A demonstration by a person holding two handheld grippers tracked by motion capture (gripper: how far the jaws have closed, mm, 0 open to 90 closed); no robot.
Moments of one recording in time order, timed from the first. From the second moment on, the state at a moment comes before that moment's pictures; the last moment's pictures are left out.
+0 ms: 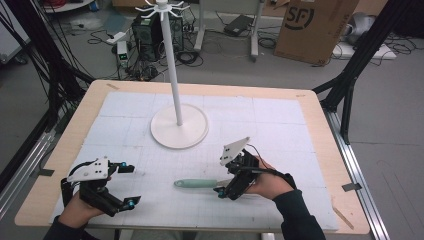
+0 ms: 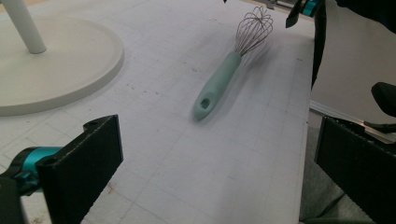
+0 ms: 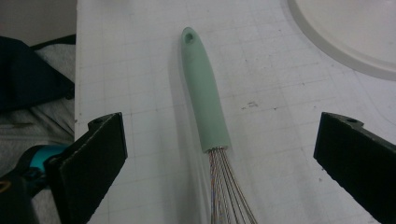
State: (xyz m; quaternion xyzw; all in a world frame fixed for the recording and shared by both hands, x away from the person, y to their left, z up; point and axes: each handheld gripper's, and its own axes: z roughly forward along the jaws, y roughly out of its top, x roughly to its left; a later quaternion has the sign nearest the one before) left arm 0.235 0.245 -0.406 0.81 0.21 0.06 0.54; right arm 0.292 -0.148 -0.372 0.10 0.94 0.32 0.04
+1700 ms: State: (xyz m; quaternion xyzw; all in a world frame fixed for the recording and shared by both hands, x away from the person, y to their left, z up) left arm 0.236 0.242 -0.408 0.82 0.21 0.06 0.54; right arm 0.304 -0.099 -0.406 0.02 0.97 0.24 0.03
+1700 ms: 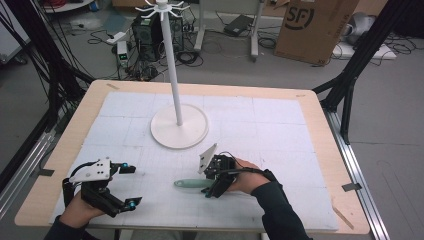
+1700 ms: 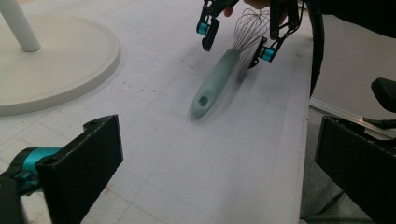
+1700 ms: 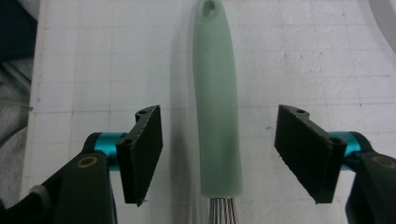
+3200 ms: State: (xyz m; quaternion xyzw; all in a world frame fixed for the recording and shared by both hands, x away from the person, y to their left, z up) left arm 0.236 0.241 -0.410 0.82 0.21 0.05 0.53; right arm 0.310 -0.090 -0.418 0.05 0.98 0.18 -0.01
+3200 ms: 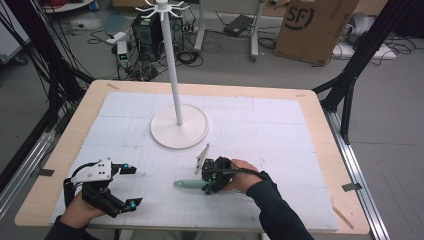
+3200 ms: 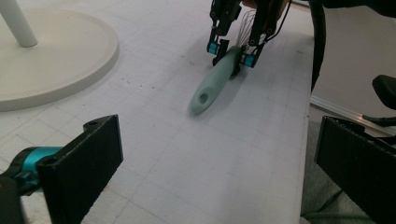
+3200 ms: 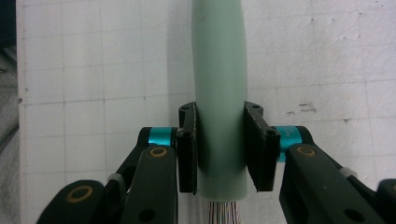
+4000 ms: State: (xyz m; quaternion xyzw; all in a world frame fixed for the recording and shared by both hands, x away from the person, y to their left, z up) left arm 0.236 0.241 -0.410 0.82 0.21 0.05 0.53; right arm 0.322 -0.118 -0.401 0.06 0.96 0.27 -0.11
